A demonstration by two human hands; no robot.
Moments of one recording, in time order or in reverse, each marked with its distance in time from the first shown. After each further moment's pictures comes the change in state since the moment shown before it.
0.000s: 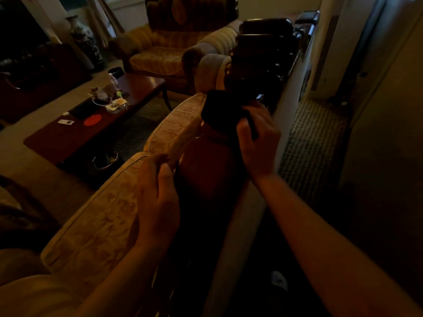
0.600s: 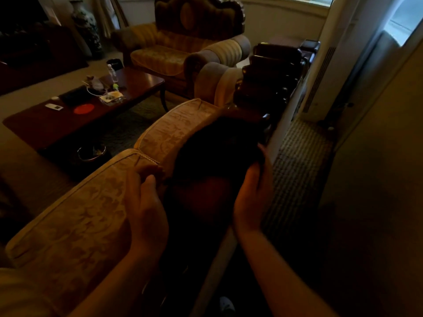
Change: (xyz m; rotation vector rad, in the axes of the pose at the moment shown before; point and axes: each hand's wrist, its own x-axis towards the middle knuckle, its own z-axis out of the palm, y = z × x) left_hand 0.001 -0.002 -0.007 -0.284 0.240 -0.161; right_hand -0.065 -0.031 0.001 0.077 0.140 0.277
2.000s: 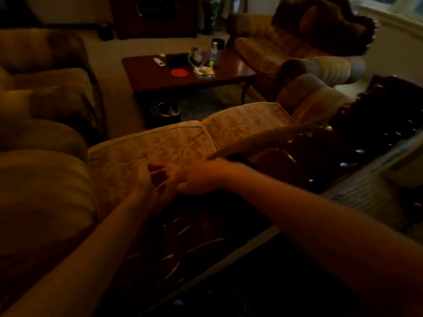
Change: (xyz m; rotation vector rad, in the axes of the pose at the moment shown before) left_hand 0.016 -0.033 -0.100 -0.291 0.399 -0.822; right_hand -0.045 -0.076 0.113 -0.820 -2.208 -0.617
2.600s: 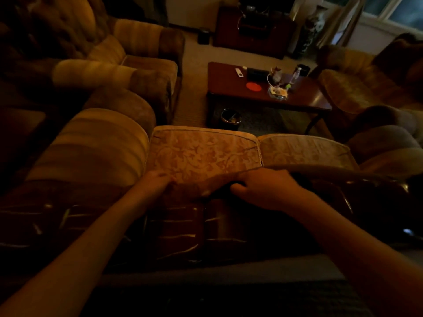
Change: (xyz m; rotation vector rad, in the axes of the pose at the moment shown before) left_hand -0.043 -0.024 -0.089 0.387 0.111 0.210; right_hand -0.039 0.003 -0.001 -0.314 0.171 0.000
